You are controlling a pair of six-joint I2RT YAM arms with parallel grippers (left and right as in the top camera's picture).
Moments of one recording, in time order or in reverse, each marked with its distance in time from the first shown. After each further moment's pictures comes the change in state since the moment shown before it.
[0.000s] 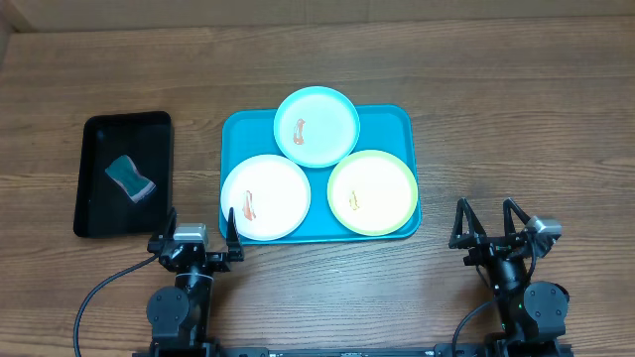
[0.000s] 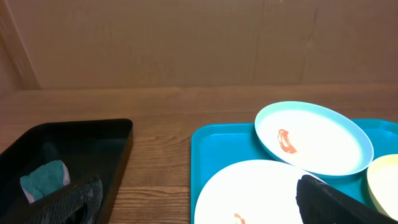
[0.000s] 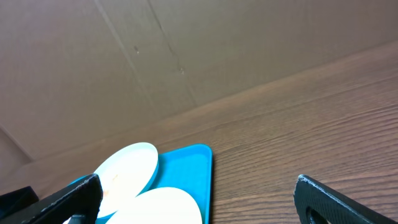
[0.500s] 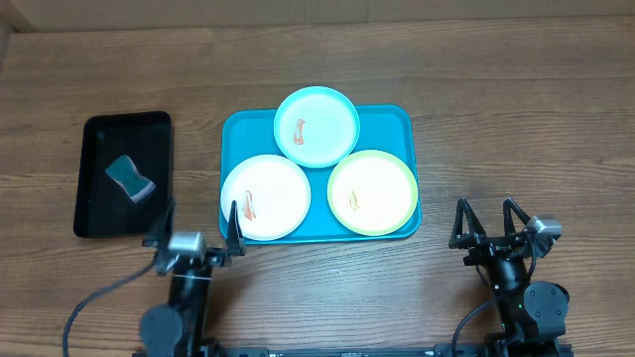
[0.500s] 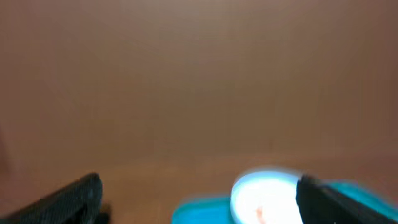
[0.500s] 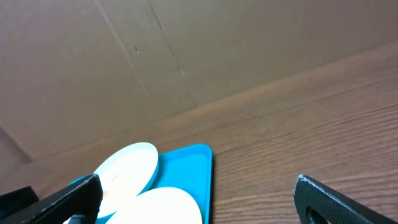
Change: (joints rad) left arm 0.000 0.000 0.000 0.301 0.117 -0.003; right arm 0.000 0.000 0.000 0.000 0.000 0.000
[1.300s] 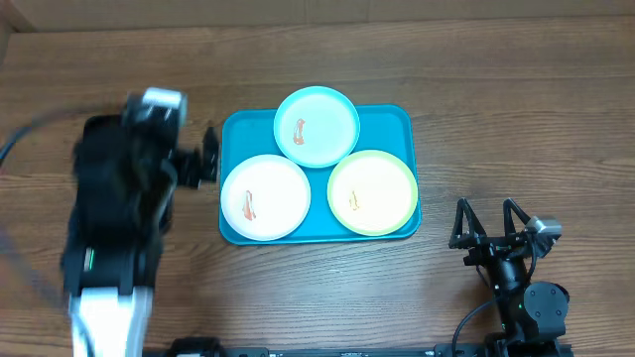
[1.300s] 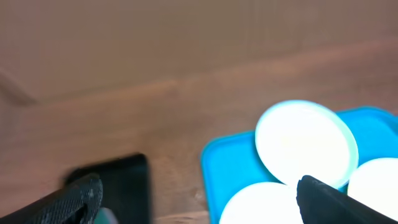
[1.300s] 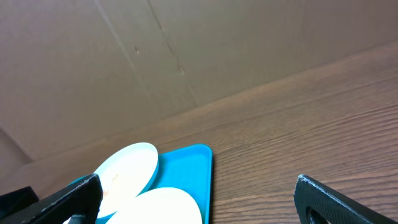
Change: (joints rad) left arm 0.001 1.055 1.162 -0.843 -0.070 0.159; right arm 0.000 -0.001 0.000 0.000 0.000 0.000
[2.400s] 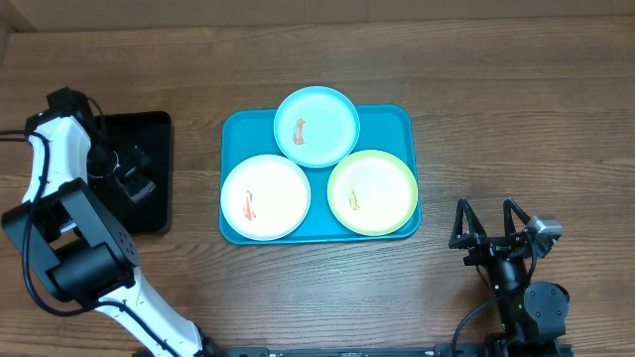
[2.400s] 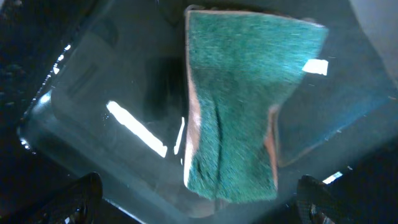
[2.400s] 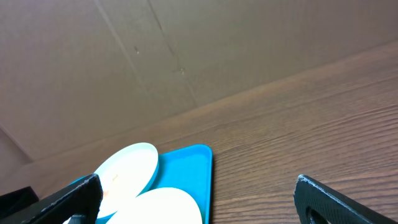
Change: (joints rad) left arm 0.457 1.004 0.425 -0.459 -0.138 -0.539; right arm 0.000 -0.001 0.000 0.000 0.000 0.000
